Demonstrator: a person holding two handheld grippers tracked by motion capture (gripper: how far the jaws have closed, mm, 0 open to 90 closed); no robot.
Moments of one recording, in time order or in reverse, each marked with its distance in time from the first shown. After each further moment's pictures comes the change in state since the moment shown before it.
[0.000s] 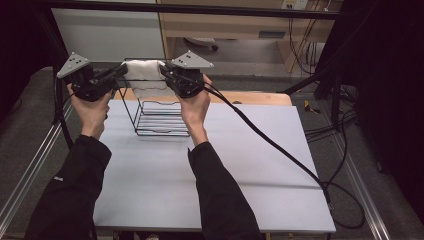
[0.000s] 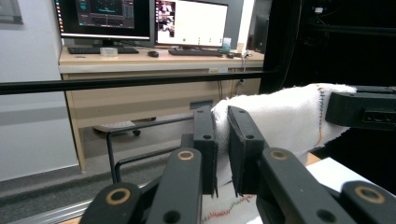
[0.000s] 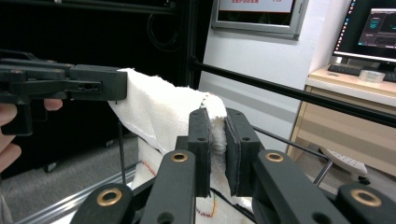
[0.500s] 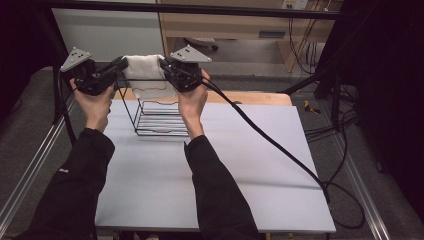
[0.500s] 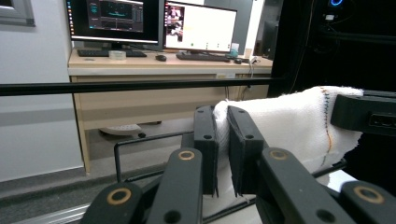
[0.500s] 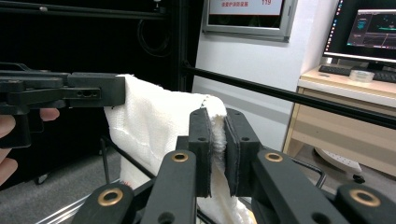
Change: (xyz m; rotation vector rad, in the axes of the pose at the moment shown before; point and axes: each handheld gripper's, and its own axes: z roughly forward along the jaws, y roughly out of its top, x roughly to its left) left arm 0.007 0.004 0.014 -0.024 0.033 -0.018; right arm -0.007 0.005 0.014 -0.014 -0.032 0.019
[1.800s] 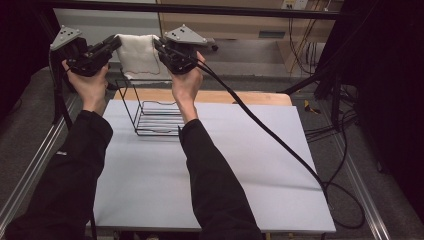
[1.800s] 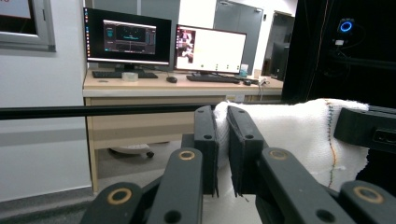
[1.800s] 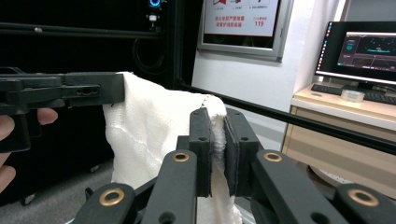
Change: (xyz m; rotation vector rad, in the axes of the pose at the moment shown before) left arm 0.010 0.039 0.013 -0.069 0.050 -0.002; right arm -0.005 0.036 0.019 -0.054 -0.022 -0.008
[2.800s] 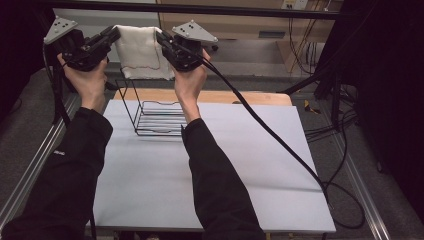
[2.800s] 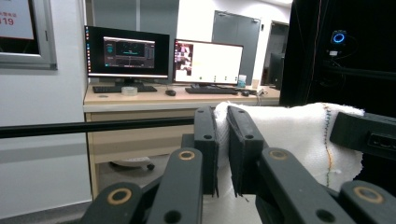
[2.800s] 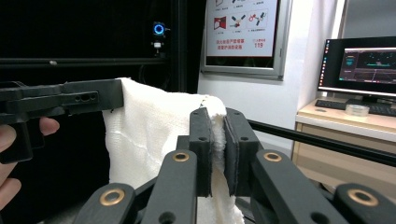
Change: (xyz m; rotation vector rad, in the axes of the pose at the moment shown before) left arm -0.018 0.024 -0.009 -0.050 -0.001 0.021; right arm -0.005 0.014 -0.017 -0.094 0.018 0.047
